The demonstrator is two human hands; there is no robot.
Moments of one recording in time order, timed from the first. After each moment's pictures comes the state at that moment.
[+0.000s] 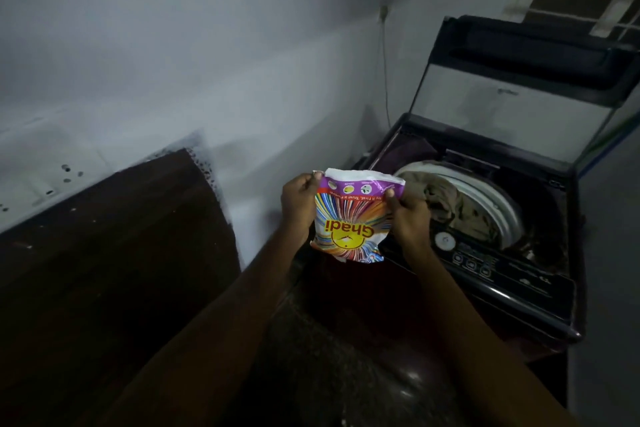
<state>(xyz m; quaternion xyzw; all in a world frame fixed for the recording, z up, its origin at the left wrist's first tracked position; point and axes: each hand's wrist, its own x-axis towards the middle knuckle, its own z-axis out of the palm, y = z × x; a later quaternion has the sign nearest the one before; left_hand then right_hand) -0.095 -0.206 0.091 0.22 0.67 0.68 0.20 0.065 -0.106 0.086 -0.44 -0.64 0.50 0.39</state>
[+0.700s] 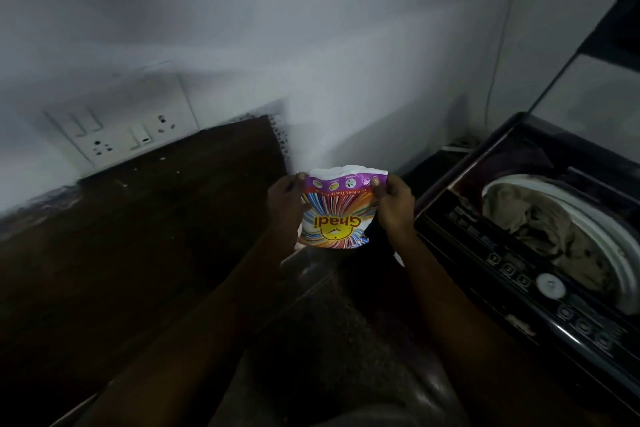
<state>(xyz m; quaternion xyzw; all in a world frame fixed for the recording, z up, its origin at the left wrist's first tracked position) -0.189 -0.303 0.048 0.02 0.70 0.70 0.16 -0.094 -0.145 0.036 -0.33 -0.72 0.54 0.27</state>
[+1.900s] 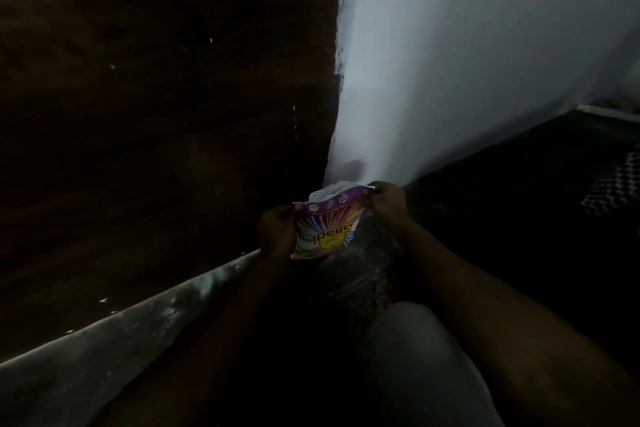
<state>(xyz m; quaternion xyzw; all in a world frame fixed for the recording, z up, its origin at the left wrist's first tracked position) -0.357 -0.300 -0.549 -0.07 0.82 0.56 0.11 -0.344 -0.089 -0.548 -0.29 -0.85 0.44 0.03</state>
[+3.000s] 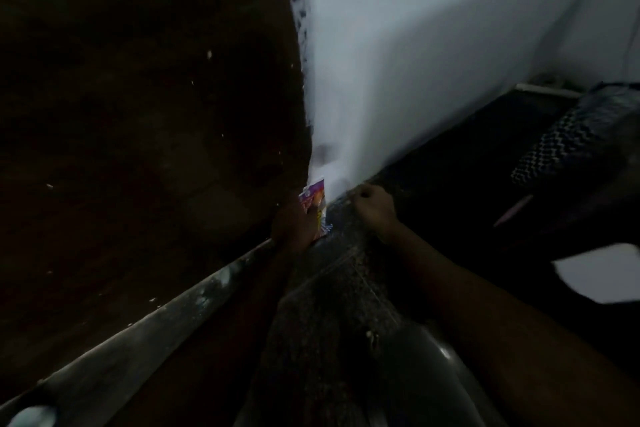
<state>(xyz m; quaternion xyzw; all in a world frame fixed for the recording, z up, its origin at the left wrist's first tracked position) -0.317 -0.276 -0.376 0.04 0.91 0.37 0.17 -0.267 -0.127 -0.355 -0.34 -0.84 0.43 0.00</state>
